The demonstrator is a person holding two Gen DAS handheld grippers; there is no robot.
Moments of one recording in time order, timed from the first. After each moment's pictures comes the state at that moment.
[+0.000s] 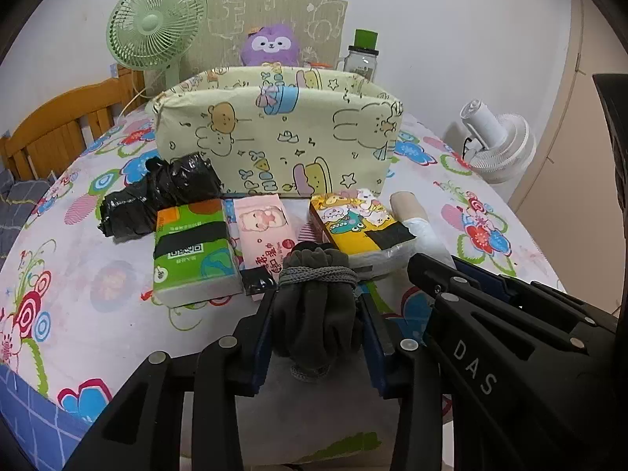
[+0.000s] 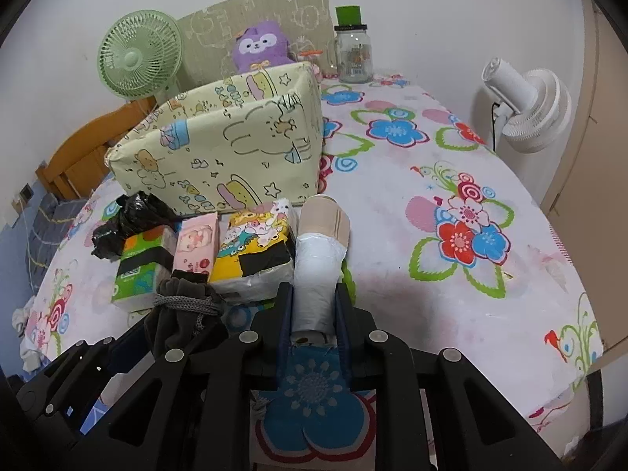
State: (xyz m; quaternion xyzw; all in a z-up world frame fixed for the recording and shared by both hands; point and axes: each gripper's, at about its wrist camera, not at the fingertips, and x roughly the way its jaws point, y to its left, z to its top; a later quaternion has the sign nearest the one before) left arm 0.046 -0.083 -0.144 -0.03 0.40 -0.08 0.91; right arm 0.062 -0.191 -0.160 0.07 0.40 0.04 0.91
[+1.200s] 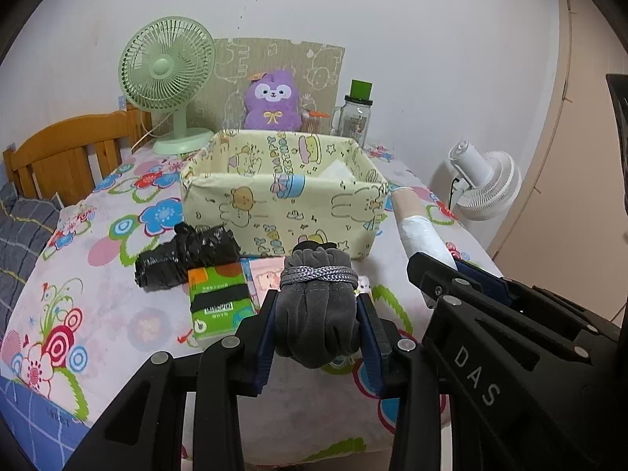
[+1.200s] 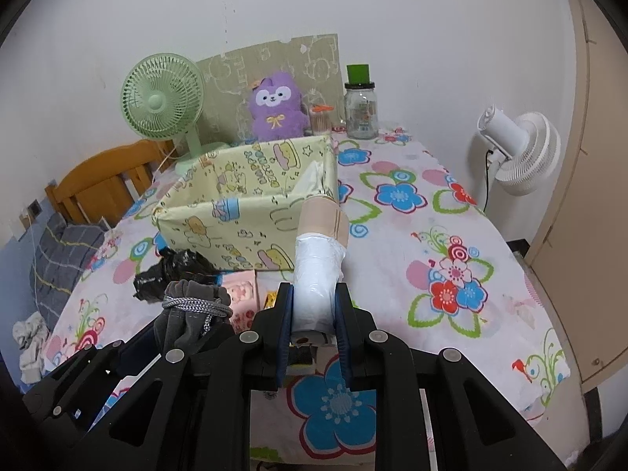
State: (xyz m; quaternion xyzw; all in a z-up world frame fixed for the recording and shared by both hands) left arm 0.032 -0.067 -0.092 -0.04 0.34 -0.09 0.93; right arm 0.045 -0.177 -0.097 0.06 0.34 0.04 0.94
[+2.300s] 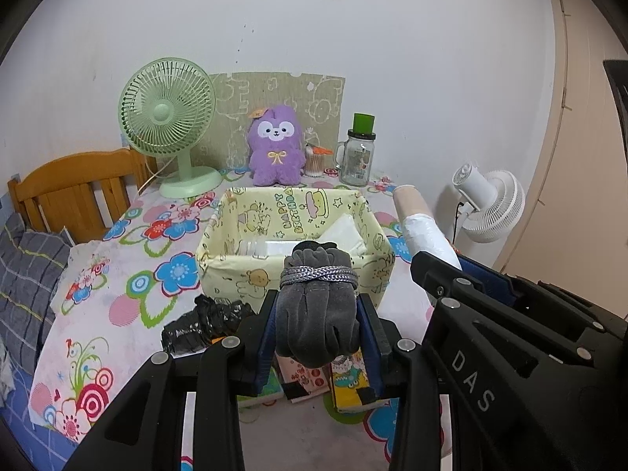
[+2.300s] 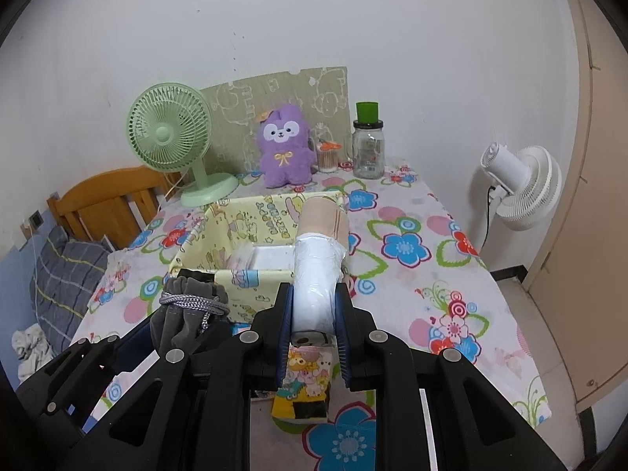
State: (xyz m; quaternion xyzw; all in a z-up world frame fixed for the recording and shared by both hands) left arm 0.055 -0.060 -0.043 -0.02 0.31 -0.08 0.95; right arm 0.068 -0.167 -0.049 0.05 0.30 0.04 0.95
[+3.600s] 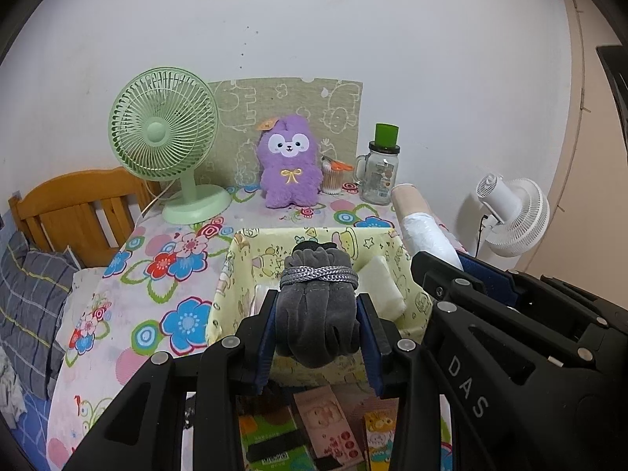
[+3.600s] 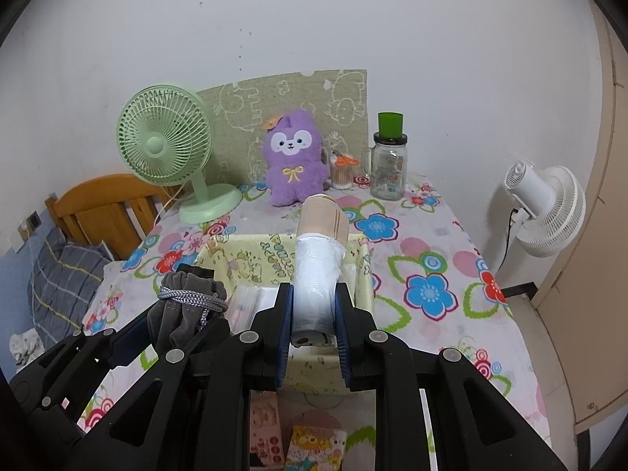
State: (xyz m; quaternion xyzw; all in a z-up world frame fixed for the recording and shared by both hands) left arm 0.129 -0.049 -0.027 0.00 0.31 -0.06 0.95; right arm 0.147 -0.152 -0.036 0.04 0.31 0.05 0.95
